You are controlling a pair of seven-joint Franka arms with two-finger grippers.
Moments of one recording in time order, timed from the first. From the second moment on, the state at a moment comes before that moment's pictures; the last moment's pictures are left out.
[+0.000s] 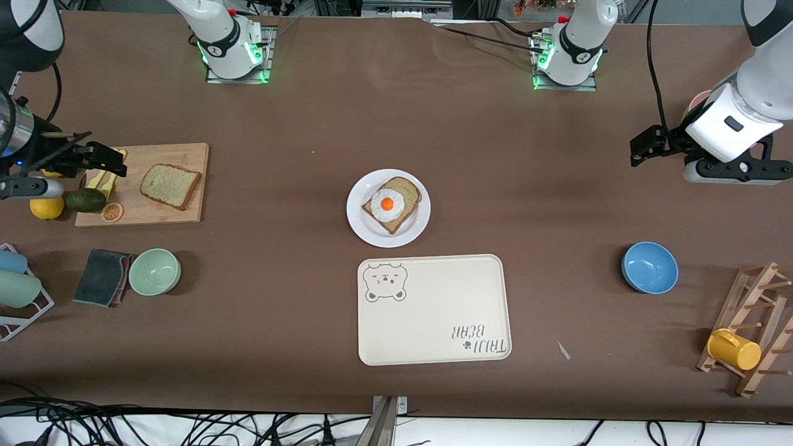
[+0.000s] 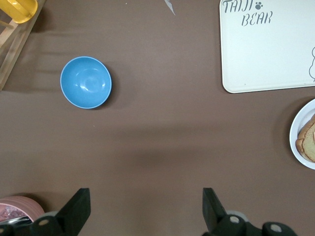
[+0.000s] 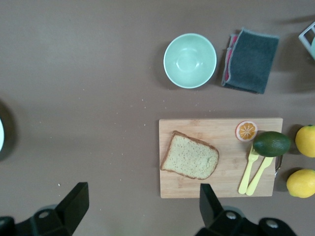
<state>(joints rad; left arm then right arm) 0.02 0.04 -0.13 -1.60 0.01 1.57 -0.09 -0.02 0.11 0.01 -1.63 -0.01 1.64 -0.04</state>
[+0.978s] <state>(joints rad) 0.02 0.04 -0.13 -1.60 0.01 1.57 -0.09 -0.03 0.24 -0.01 -2.08 -0.11 2.03 0.18</state>
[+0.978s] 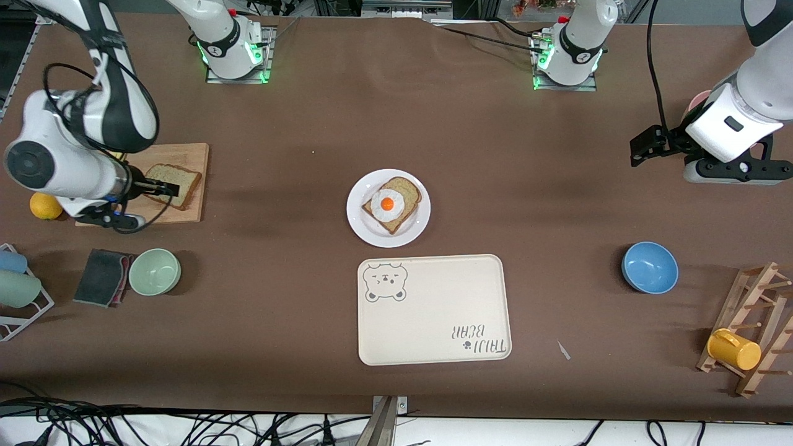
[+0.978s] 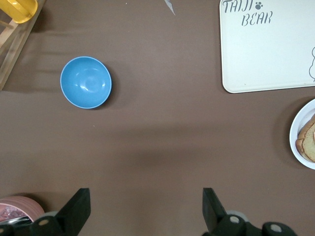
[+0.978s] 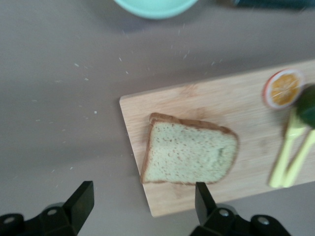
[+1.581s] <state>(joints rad) 0.02 0.04 -0.13 -1.60 0.01 1.57 -0.09 -0.03 0.34 -0.05 -2.16 -0.20 2.18 0.26</state>
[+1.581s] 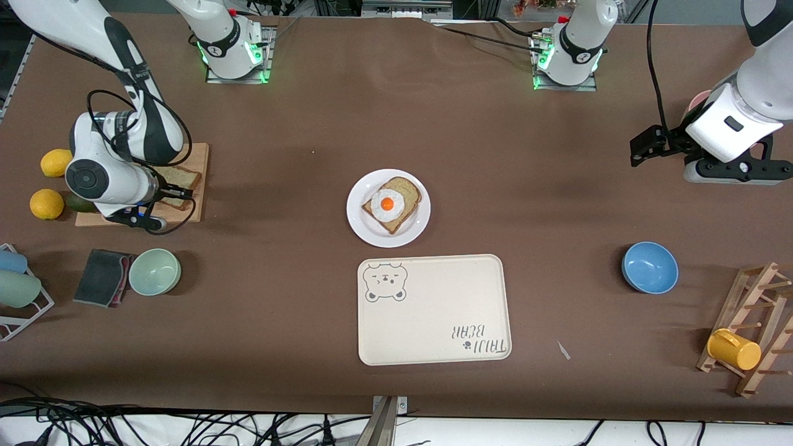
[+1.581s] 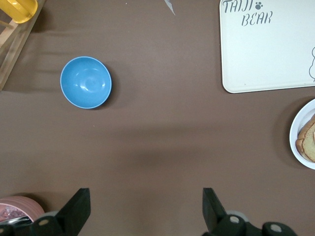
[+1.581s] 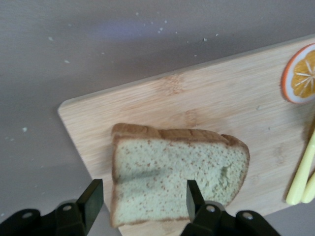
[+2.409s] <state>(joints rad) 0.02 0.04 -0.13 -1.60 0.01 1.57 -0.09 -0.02 0.39 -0.05 -2.16 -0.20 2.24 0.33</state>
